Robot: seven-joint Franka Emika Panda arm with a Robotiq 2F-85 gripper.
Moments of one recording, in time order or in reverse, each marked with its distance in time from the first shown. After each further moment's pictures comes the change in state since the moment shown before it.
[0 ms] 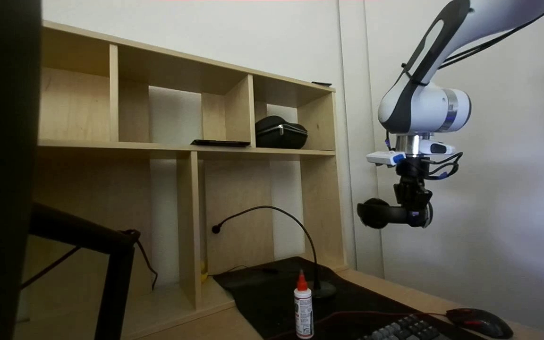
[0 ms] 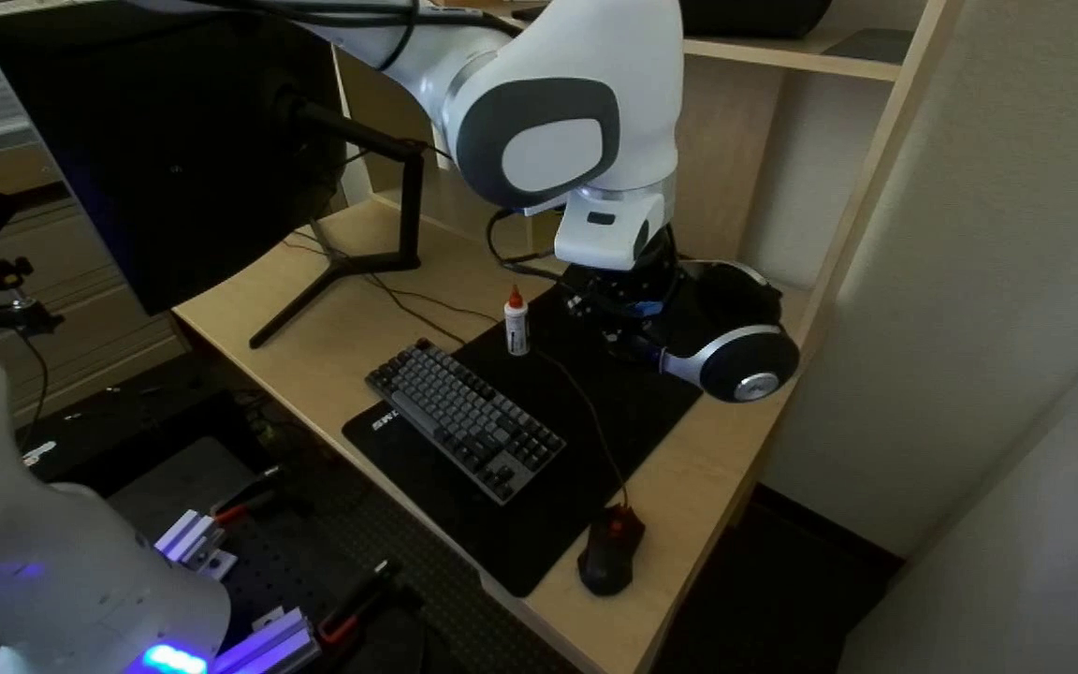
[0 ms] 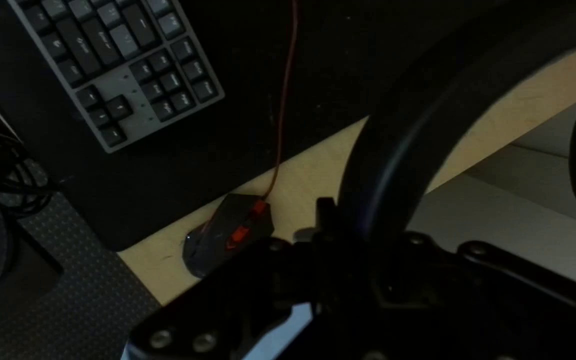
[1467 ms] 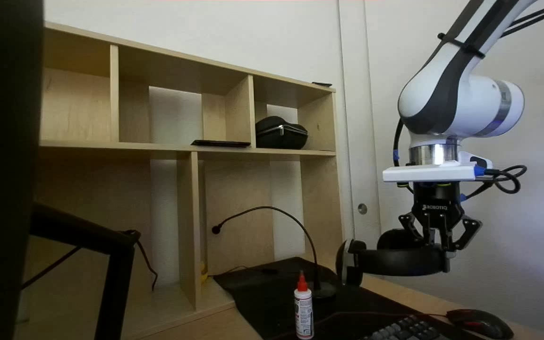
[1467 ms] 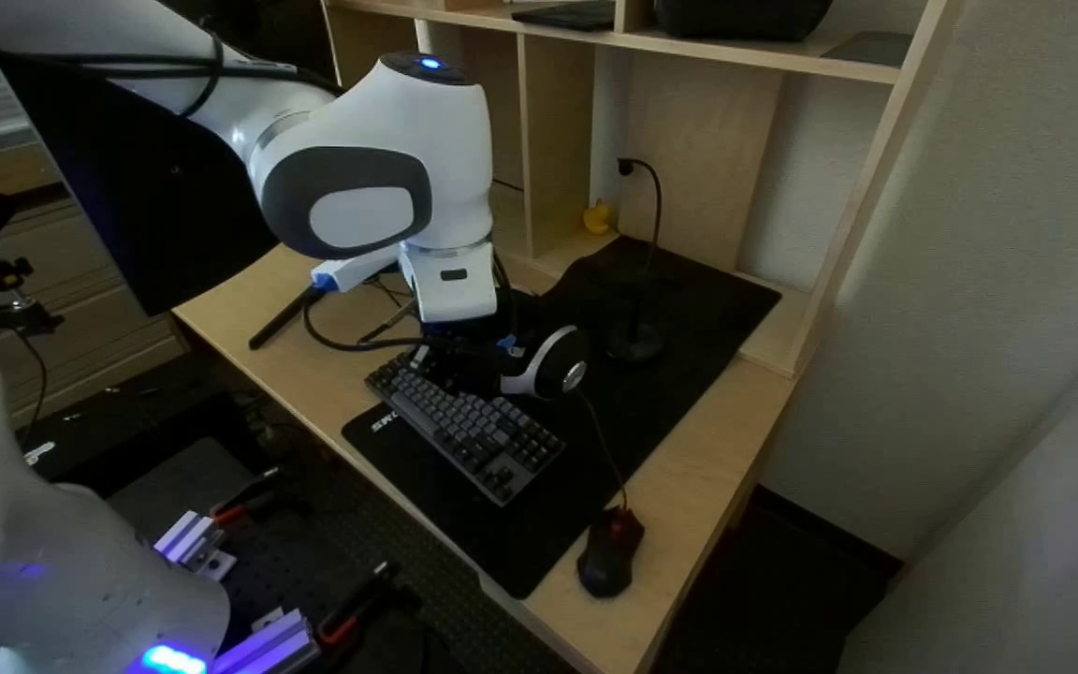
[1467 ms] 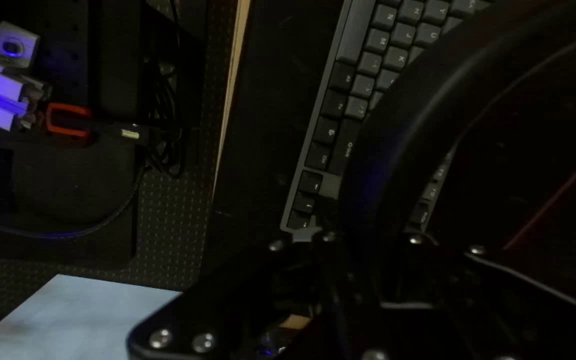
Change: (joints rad) arm 0.046 -0.334 0.108 -0.455 -0.029 -0.059 -0.519
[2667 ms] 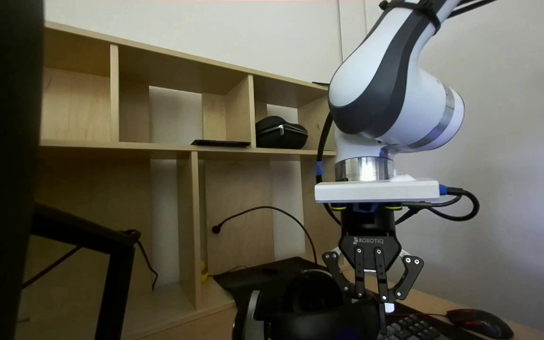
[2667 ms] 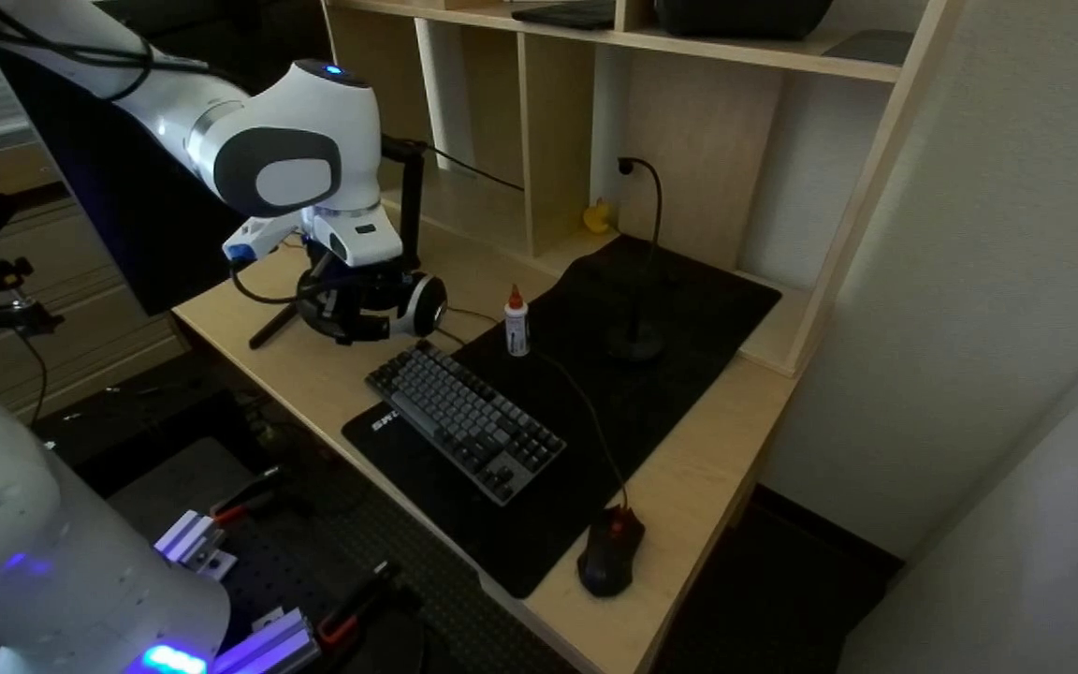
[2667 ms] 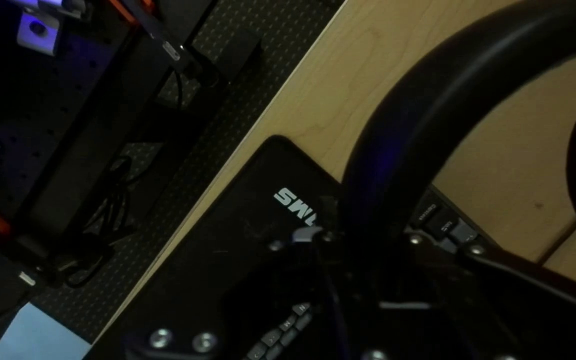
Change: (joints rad) arm 0.278 0.078 0.251 -0.009 0.253 -0.010 -0.143
